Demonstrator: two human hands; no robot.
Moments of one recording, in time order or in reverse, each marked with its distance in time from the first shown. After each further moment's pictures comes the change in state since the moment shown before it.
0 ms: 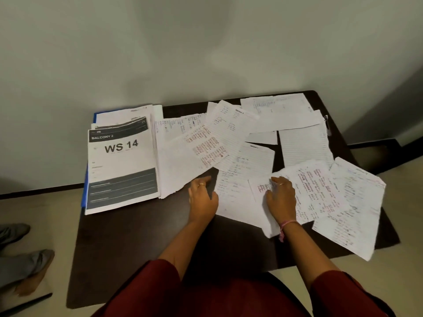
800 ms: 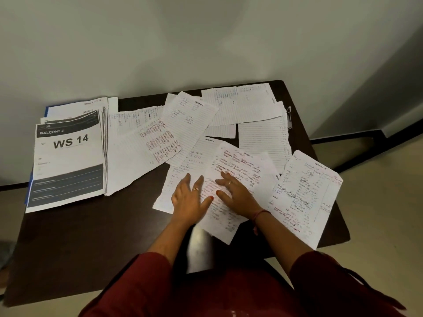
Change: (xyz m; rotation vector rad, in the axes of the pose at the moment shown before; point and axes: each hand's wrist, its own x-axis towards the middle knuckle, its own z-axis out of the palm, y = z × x) left_hand -0.012 0.032 0.115 0.553 -0.212 0.051; right_hand 0.030 0.056 -0.028 0.255 -0.431 -0.419
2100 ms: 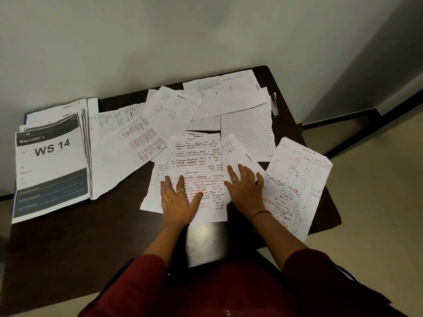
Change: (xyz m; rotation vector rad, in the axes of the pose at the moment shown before) left_hand -0.006 0.006 0.025 -0.041 0.077 -0.152; right_hand -0.025 0.042 -0.008 -0.688 0.257 0.193
